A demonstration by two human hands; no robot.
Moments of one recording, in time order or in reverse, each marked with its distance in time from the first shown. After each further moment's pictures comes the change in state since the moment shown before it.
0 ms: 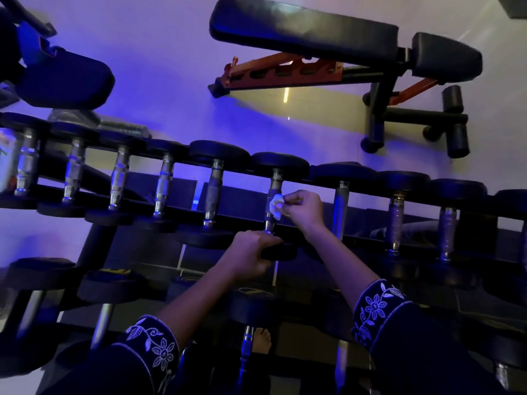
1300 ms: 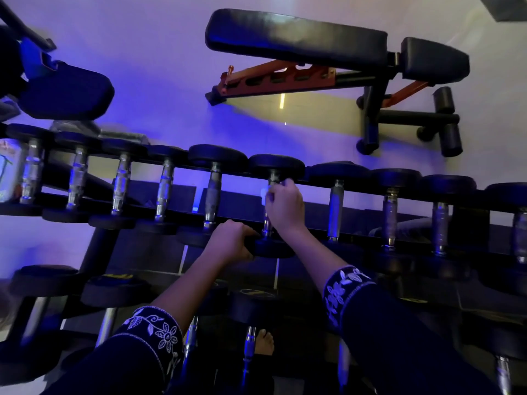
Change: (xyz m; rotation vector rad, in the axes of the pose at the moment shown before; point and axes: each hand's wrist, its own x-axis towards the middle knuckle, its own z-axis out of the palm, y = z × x) left_hand 0.007 -0.021 -0.022 0.240 -0.133 -0.253; right_hand -0.031 -0.036 0.022 -0.631 0.170 -0.461
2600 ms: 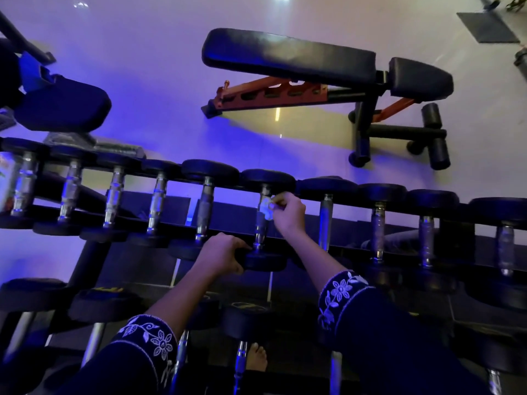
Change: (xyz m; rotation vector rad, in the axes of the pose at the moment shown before) left_hand 0.002 0.000 0.001 -0.042 -0.003 -0.055; right_hand 0.021 0.034 0.007 0.488 -0.005 0.328
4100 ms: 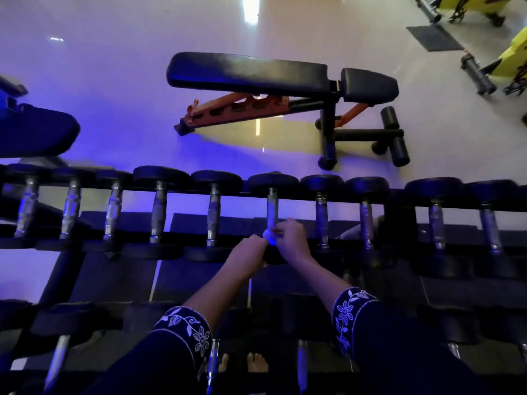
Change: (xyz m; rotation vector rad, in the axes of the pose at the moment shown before) left_hand 0.017 0.165 0.048 0.059 -0.058 0.116; right_hand -0.041 0.090 -0.122 -0.214 -0.079 -0.155
